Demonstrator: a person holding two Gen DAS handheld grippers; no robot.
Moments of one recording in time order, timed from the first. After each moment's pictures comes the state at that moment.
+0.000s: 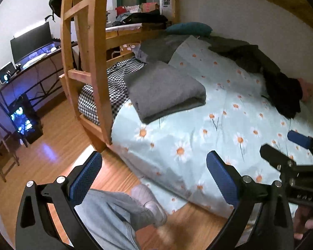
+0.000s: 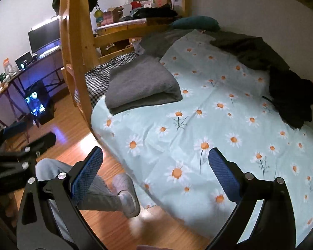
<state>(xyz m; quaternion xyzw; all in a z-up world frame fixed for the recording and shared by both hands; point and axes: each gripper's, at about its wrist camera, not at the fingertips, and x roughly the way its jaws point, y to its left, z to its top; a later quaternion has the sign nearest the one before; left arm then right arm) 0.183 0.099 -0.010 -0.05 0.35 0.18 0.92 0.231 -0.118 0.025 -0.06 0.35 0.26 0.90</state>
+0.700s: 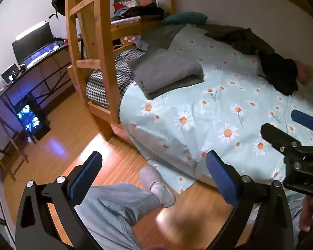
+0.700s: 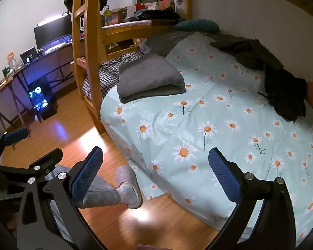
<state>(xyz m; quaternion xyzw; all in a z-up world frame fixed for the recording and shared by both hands) 0.120 0.074 -0.025 -0.02 0.38 0.19 0.90 0.163 -0.127 0.023 -0.07 0.34 0.26 0.90</state>
